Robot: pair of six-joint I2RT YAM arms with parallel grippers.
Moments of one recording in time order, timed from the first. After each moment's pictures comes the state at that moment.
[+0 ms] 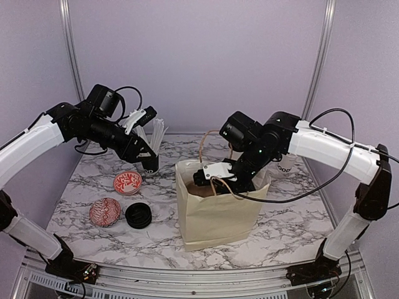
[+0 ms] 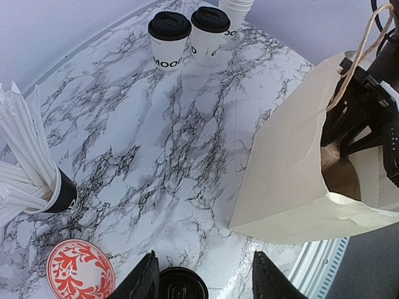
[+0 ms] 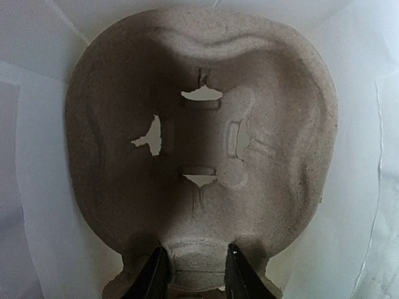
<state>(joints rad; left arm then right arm) -0.61 1.41 1.47 -0.87 0.39 0.12 0.94 1.64 1.61 -1.16 -0.28 -0.78</state>
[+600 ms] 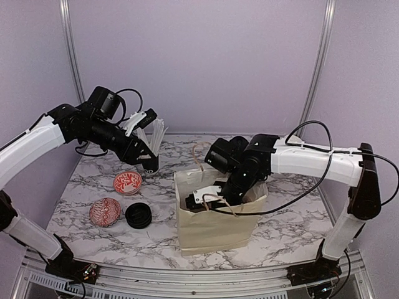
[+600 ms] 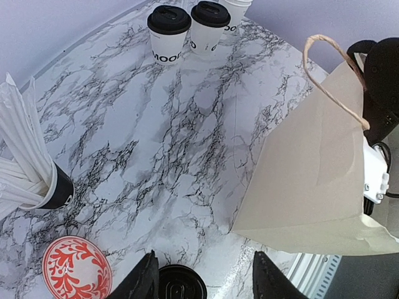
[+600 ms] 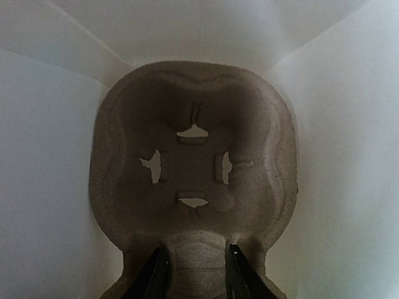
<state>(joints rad) -0.61 1.41 1.45 -0.87 0.40 0.12 1.02 1.71 1.48 -1.06 -0.25 -0.70</state>
